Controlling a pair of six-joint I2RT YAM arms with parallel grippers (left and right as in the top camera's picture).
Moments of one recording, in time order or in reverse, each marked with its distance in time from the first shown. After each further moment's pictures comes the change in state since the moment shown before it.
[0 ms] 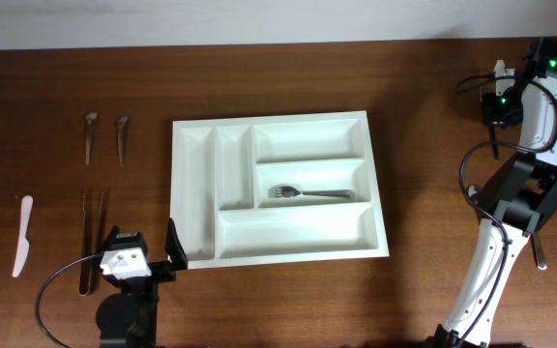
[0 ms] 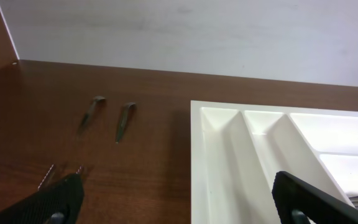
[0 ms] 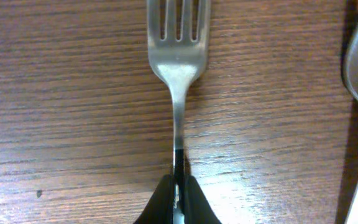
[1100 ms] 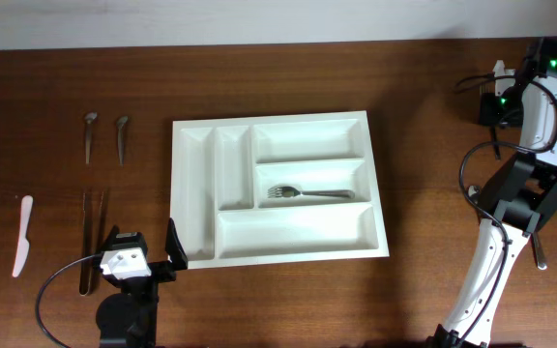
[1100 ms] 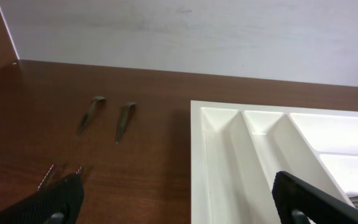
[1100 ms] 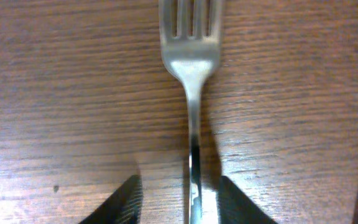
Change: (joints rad) left arm 0.000 0.000 0.000 0.000 0.000 0.000; right arm 0.000 0.000 0.002 -0.014 -0.031 0.003
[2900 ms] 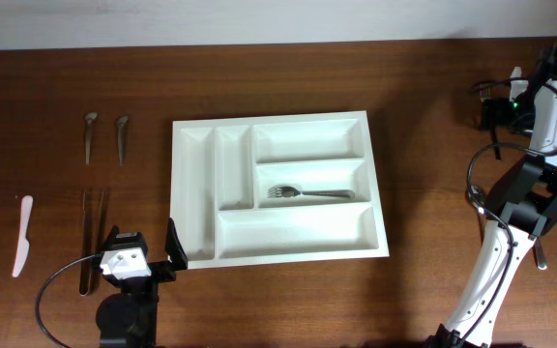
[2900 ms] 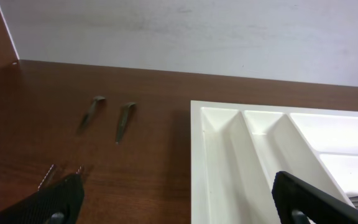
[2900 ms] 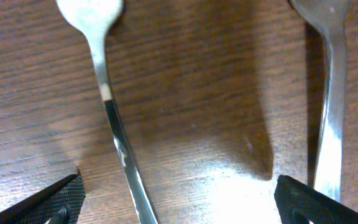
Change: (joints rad) left arm 0.000 0.000 0.000 0.000 0.000 0.000; right arm -0.039 -0.003 0.013 -0.058 0.053 0.098
